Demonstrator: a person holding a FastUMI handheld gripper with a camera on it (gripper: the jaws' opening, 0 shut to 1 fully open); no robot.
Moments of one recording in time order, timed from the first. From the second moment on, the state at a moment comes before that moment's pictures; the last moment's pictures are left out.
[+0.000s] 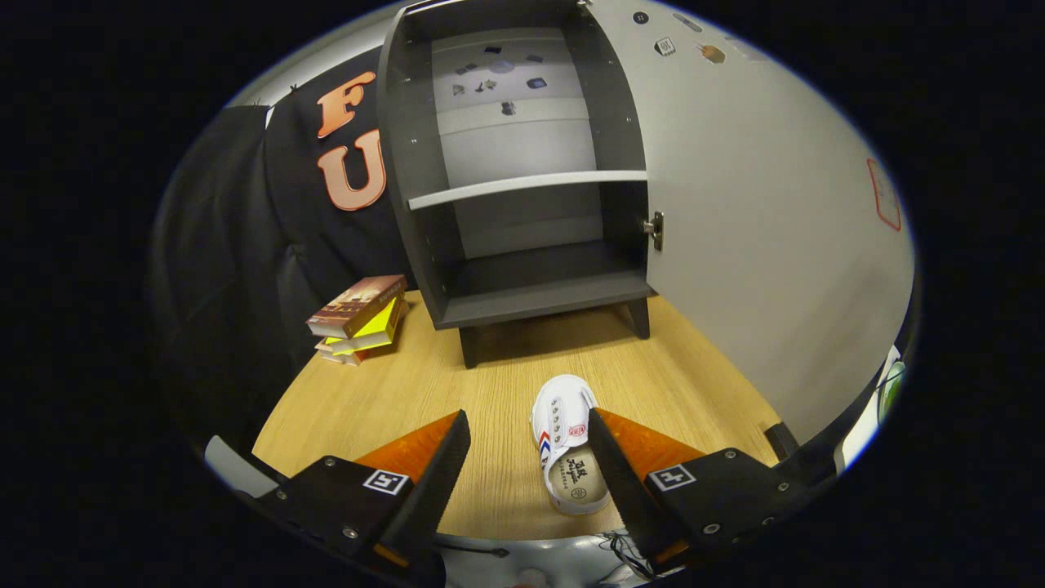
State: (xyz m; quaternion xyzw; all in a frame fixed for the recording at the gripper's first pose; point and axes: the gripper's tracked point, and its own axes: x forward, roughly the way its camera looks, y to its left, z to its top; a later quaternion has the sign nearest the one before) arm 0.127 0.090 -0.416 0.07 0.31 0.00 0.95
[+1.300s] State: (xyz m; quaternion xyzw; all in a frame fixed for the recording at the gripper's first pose) arm 0.150 0.086 -0.519 0.08 0.41 -0.01 0.91
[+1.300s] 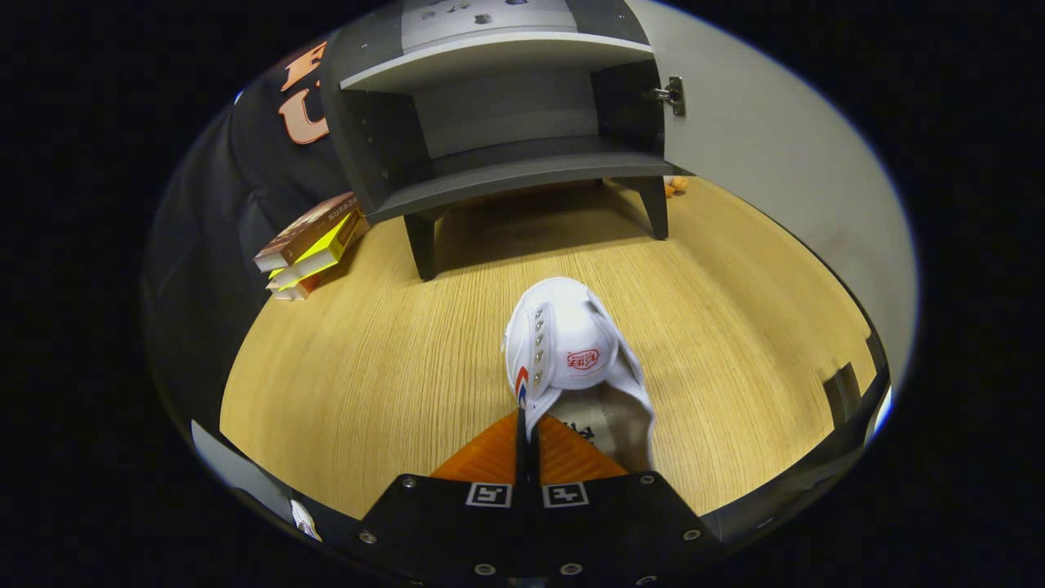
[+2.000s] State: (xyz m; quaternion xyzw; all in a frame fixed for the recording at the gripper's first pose) arm 0.216 0.069 -0.302 0.05 0.24 0.00 0.97
